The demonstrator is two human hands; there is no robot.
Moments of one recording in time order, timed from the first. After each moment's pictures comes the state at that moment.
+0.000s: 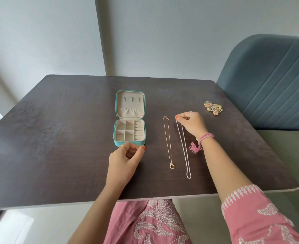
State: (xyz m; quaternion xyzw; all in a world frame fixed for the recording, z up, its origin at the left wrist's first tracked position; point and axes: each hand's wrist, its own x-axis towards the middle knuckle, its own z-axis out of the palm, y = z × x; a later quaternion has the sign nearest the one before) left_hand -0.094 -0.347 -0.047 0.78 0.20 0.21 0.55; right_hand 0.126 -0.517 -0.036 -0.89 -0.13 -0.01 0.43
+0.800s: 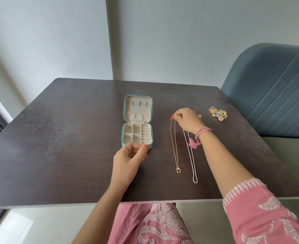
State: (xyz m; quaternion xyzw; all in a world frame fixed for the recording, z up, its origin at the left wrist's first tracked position) left_hand -0.095 -0.337 -0.042 0.70 0.19 0.21 0.65; right_hand 0.116 -0.476 0.006 -0.96 -0.20 0.01 0.19
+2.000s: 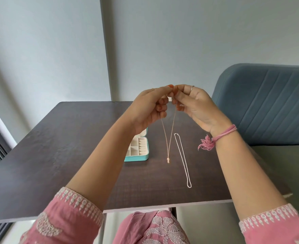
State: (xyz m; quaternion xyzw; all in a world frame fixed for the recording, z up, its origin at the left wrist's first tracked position) left_hand -0.054 -0.359 0.151 0.63 -0.05 0.03 0.78; right_hand 0.020 -0.504 0.140 -0.66 -0.36 0.07 0.66
